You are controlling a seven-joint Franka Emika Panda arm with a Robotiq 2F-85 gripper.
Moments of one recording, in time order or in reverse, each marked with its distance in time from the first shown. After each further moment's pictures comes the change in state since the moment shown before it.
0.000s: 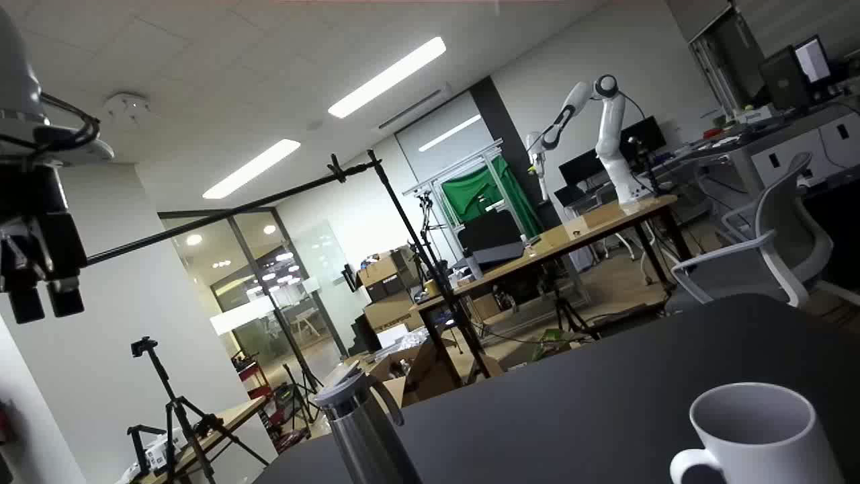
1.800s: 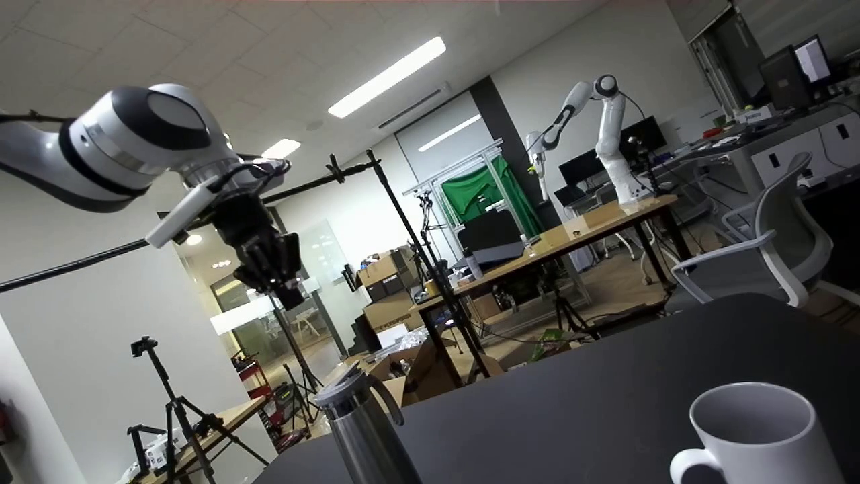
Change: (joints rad) arm -0.160 0.571 -0.009 0.272 -0.408 0.311 -0.040
